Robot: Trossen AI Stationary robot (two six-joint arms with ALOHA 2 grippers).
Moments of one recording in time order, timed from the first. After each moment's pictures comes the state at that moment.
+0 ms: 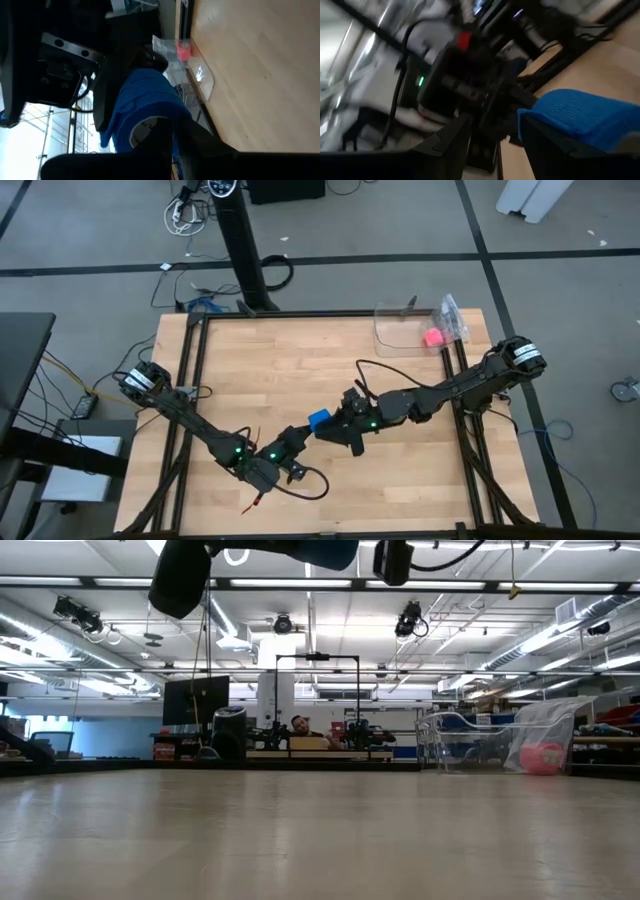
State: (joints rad) left arm -0.62 1.72 1.05 0.32 -1.23 1.35; right arm 0.31 1.55 0.95 0.54 0.12 0.83
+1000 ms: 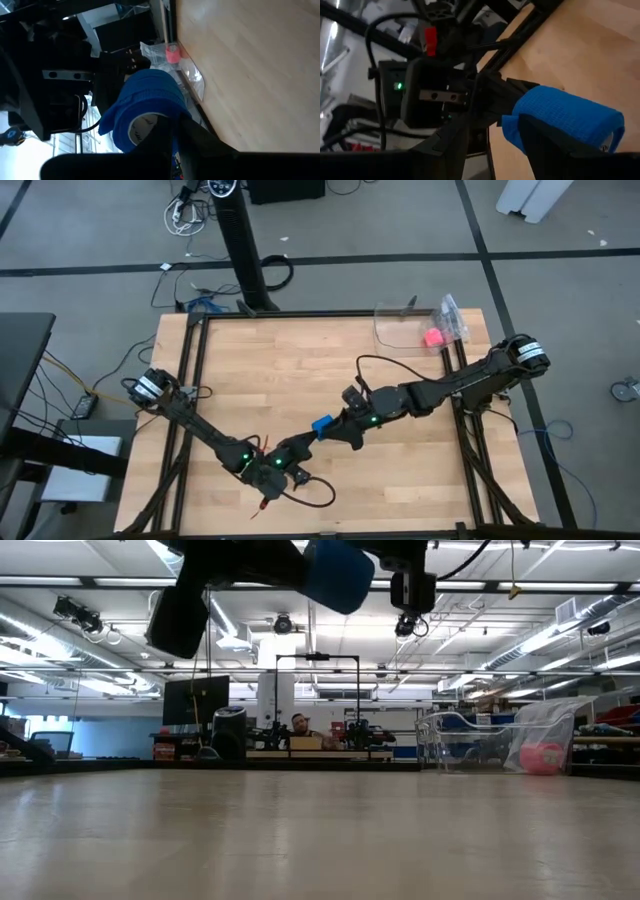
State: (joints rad) left arm -0.63 1.81 1.05 0.32 -1.22 1.38; right arm 0.26 1.50 0.94 0.30 0.03 0.96
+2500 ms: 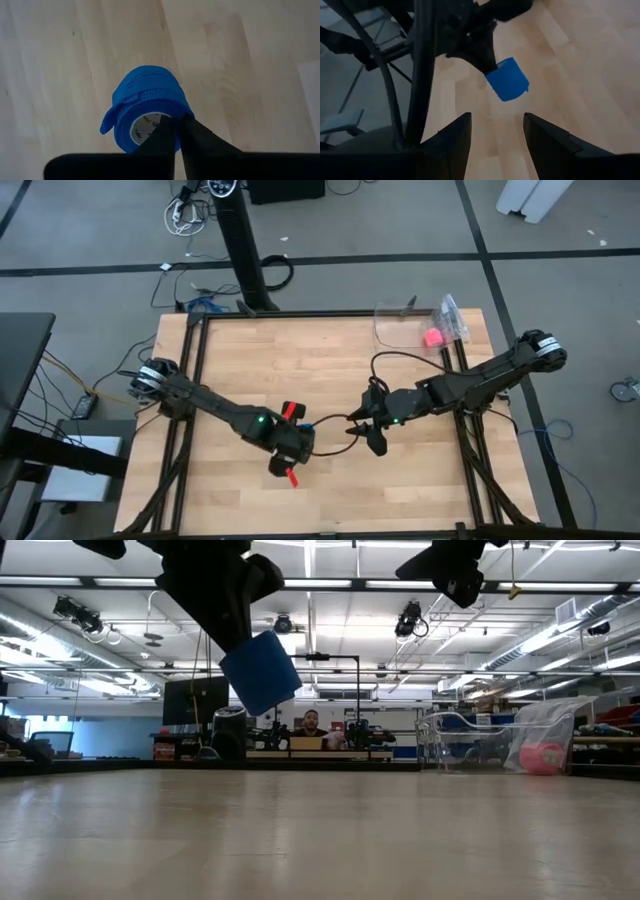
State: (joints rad) left arm -0.39 1.77 1.42 -0.88 -0.29 -0.10; right arm 0.34 1.31 0.94 -0.16 0.18 0.55
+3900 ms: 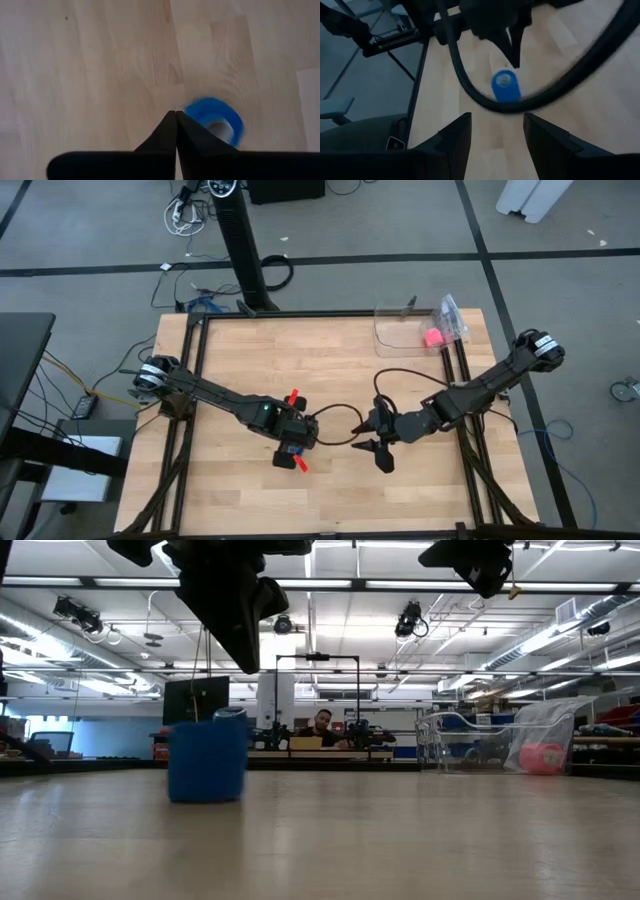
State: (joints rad) left arm -0.32 1.77 1.42 -0.87 -0.19 -0.11; right arm 0.49 1.32 0.89 -0.09 0.35 0.52
